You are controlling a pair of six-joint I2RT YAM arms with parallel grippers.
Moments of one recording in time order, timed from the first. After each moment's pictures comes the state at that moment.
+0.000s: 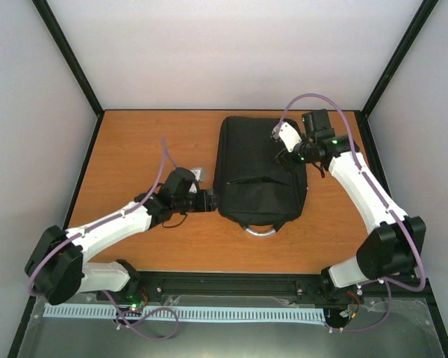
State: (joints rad) left arm -0.71 1.24 0.73 -0.24 0.16 -0.71; right arm 0.27 1.49 1.37 -0.82 -0.26 -0.51
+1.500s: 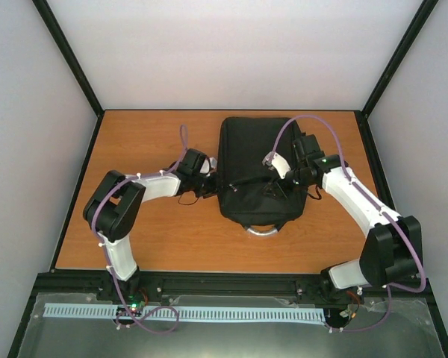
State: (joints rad) left arm -0.52 1.83 1.00 -0.08 0.47 -0.74; right arm 0.31 1.41 1.10 -0.81 -0.59 -0.44
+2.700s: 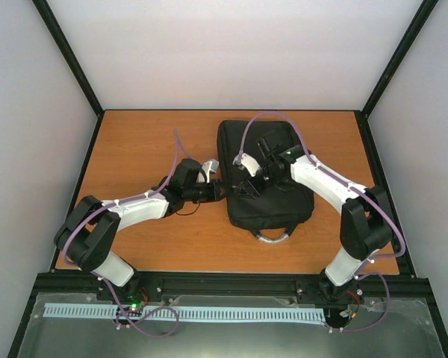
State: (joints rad) left arm -0.62 1.53 0.77 0.18 0.48 -0.76; right arm 0.51 1.65 1.28 -0.78 -0.58 -0.31
